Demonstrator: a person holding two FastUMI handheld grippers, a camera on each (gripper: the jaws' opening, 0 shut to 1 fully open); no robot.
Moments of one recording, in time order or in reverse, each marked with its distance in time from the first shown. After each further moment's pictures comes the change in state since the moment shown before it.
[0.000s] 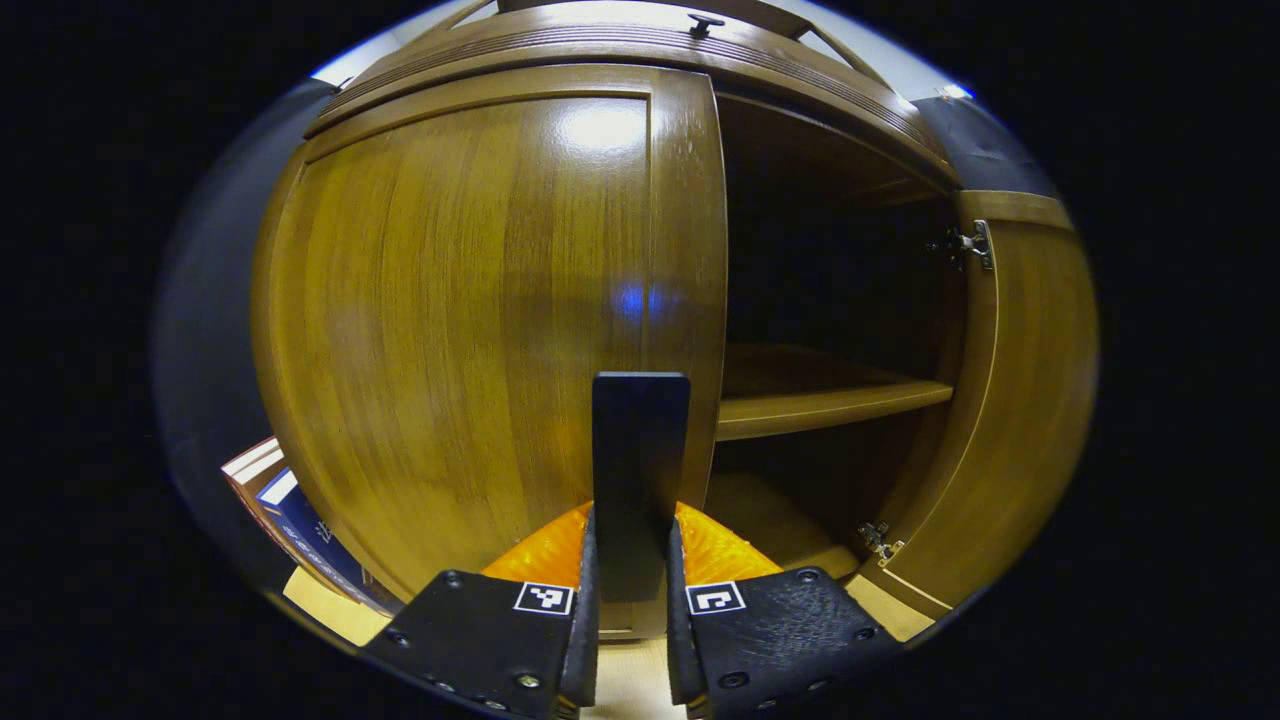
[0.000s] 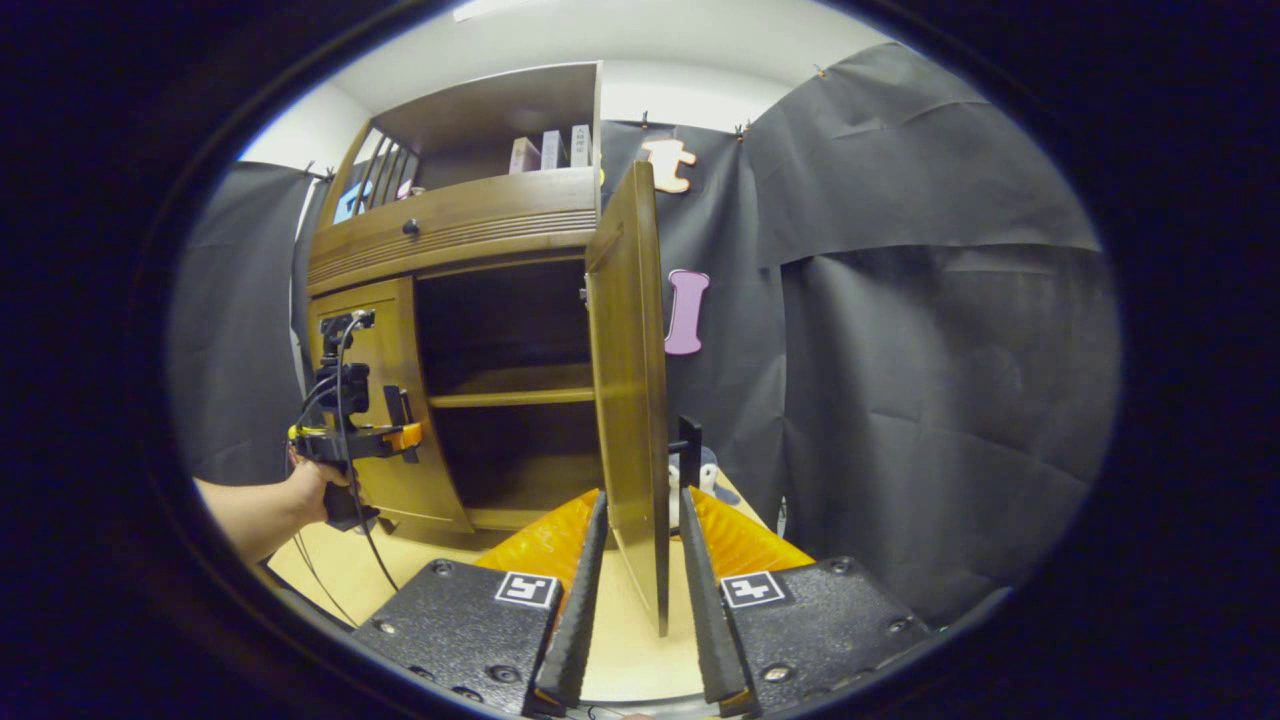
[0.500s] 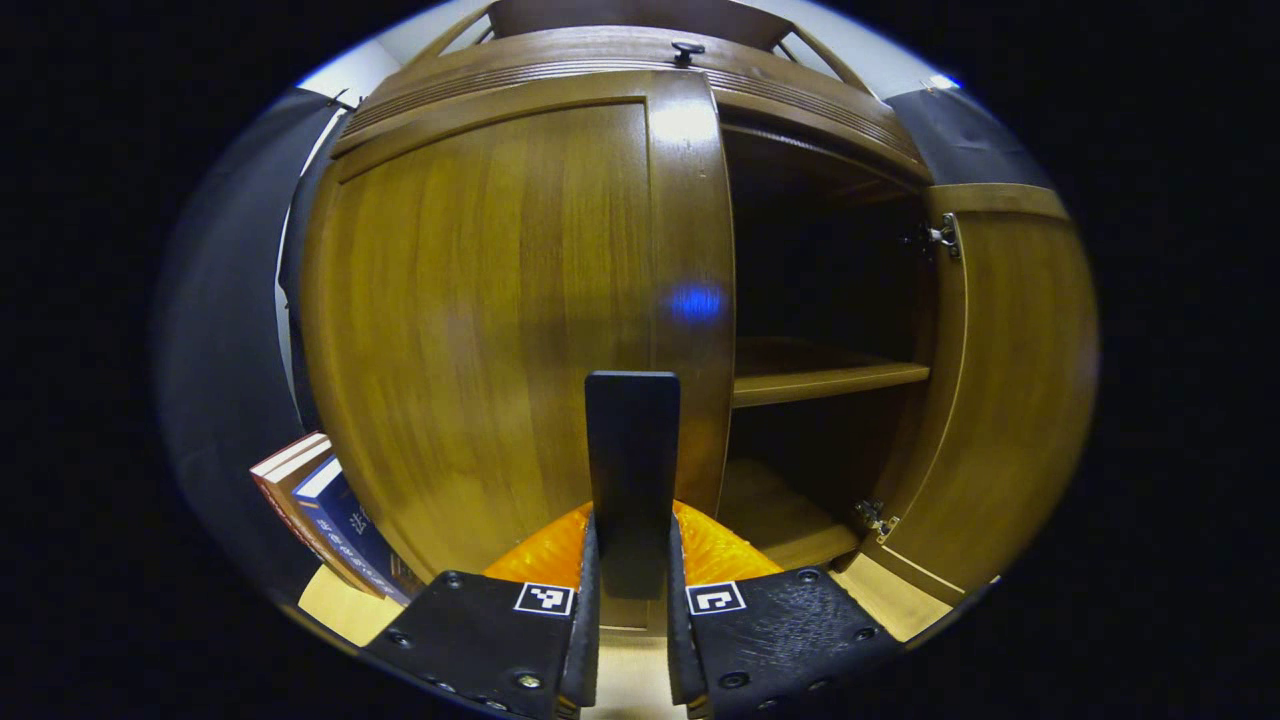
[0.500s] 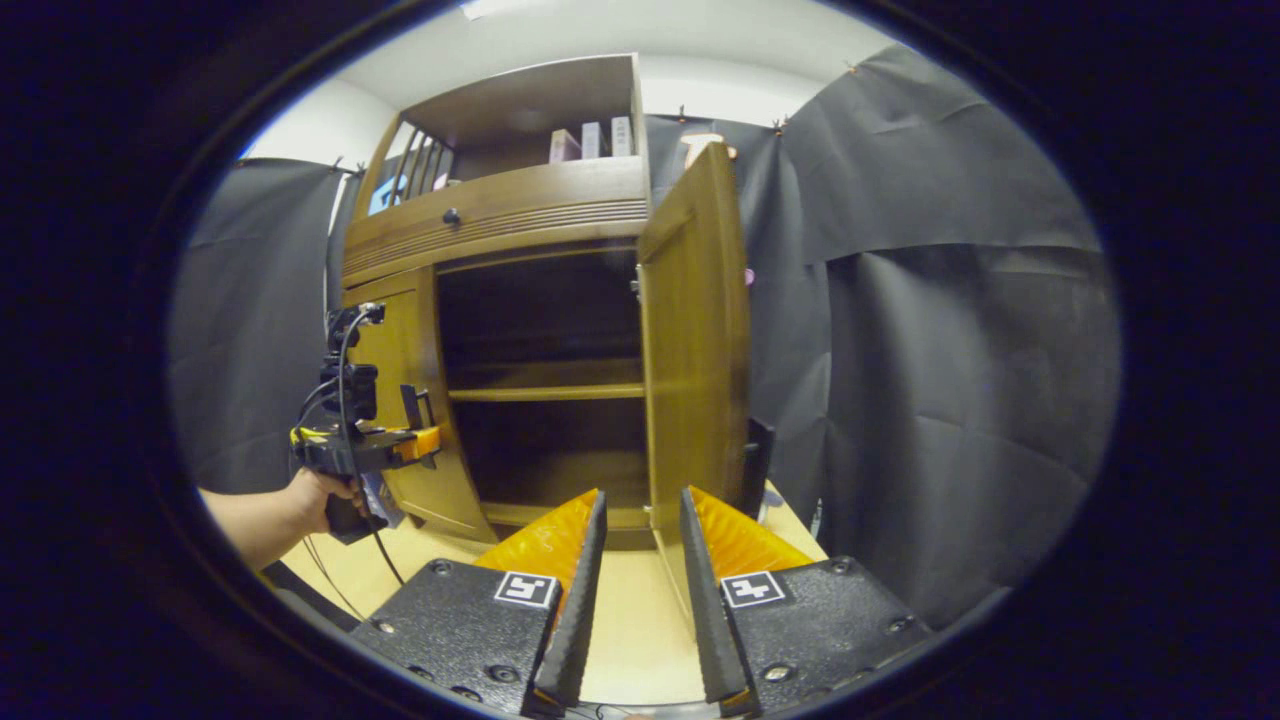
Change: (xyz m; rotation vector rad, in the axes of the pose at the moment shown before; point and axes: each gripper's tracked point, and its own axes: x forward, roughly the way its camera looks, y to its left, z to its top) left arm -0.054 0.006 -0.010 0.020 0.001 0.014; right arm 0.025 0.054 0.007 -0.024 0.014 0.142
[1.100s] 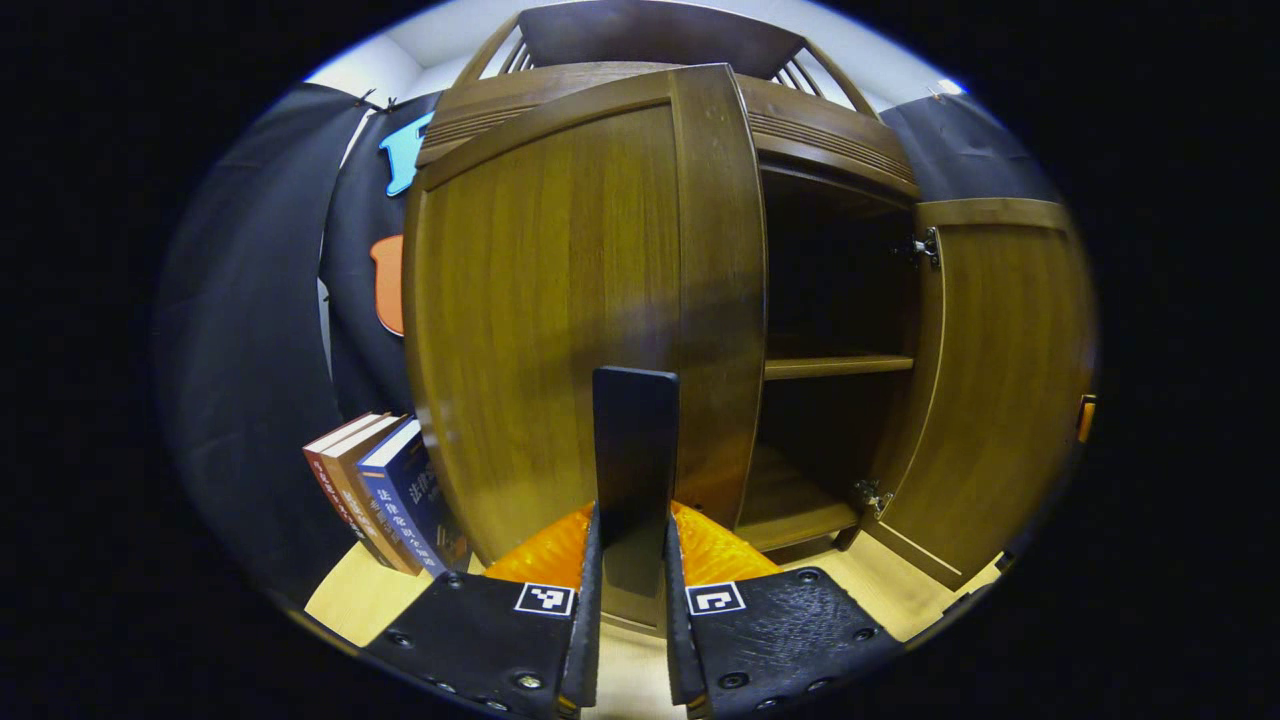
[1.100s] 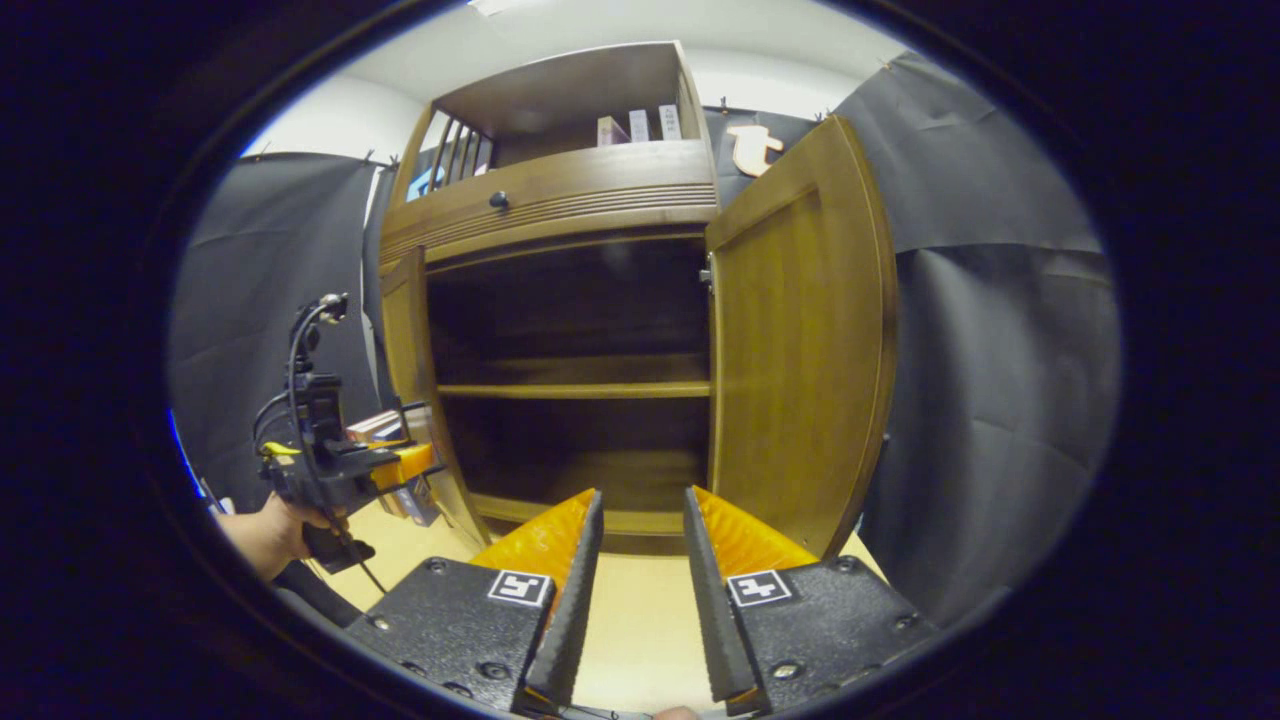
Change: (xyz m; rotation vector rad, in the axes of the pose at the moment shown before) left arm -0.071 0.028 -0.014 -0.022 0.002 0.061; right arm 0.029 0.041 -0.004 -0.002 0.012 0.093
